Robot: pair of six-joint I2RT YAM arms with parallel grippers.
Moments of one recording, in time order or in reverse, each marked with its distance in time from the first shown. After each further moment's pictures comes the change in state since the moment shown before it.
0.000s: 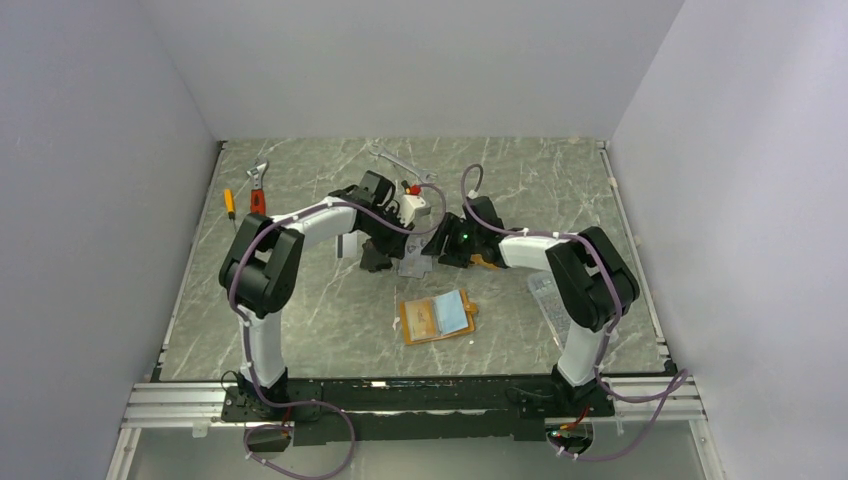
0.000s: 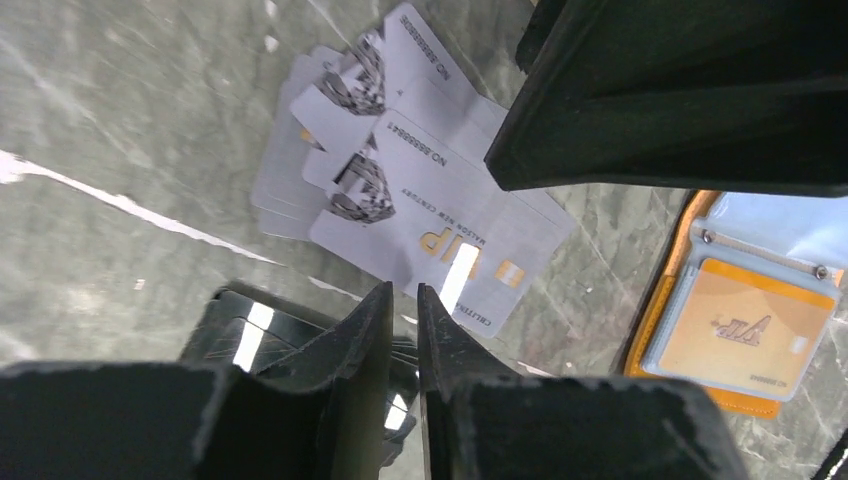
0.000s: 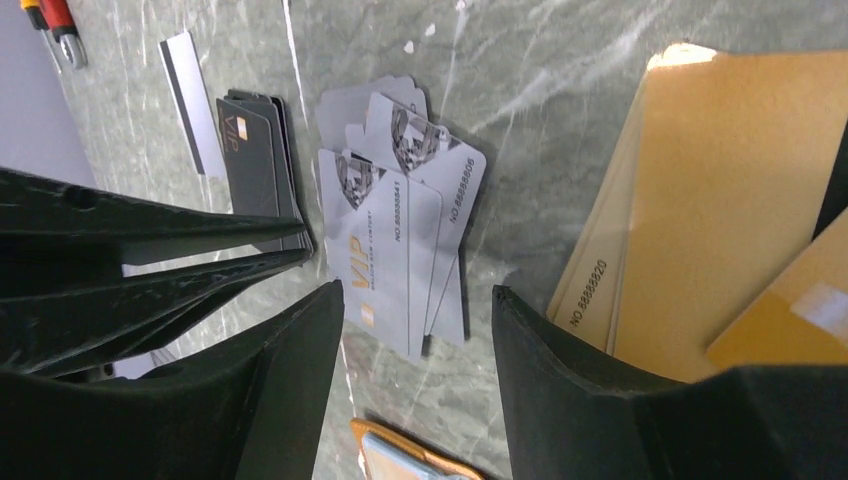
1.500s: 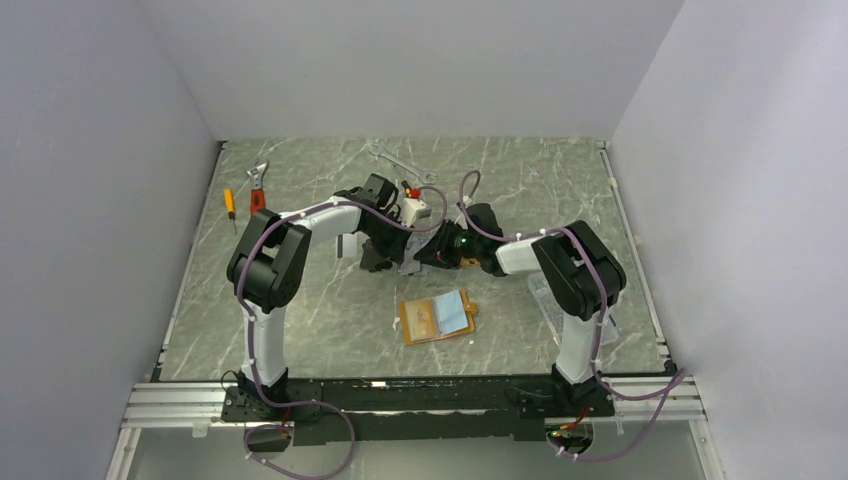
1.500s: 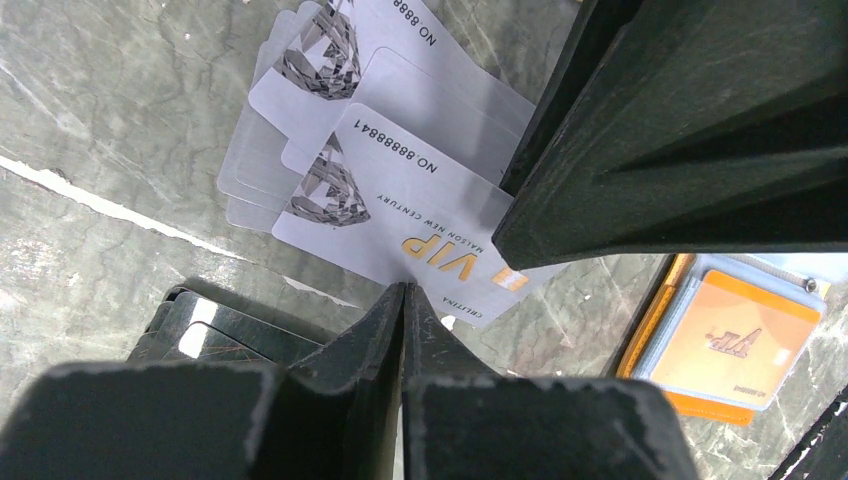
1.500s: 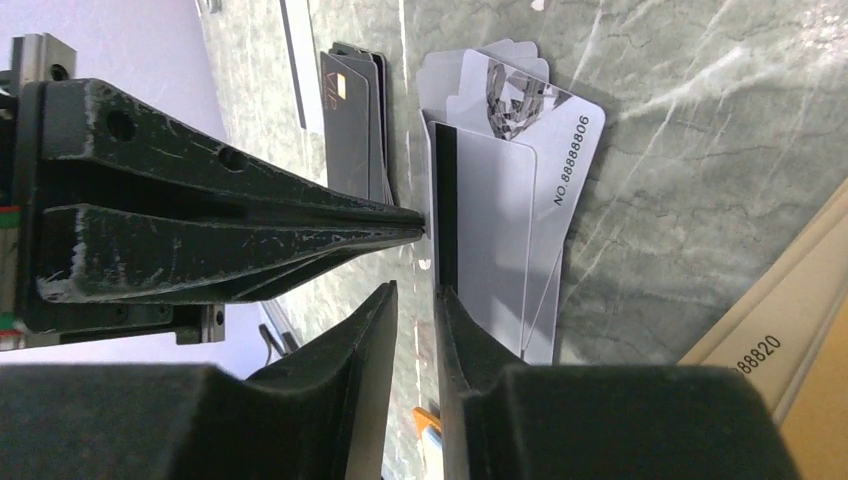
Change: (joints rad) left arm -0.016 0.066 0.029 -0.056 -0.015 -0.071; right arm -0.008 0.077 -0.085 0.325 -0.234 0.140
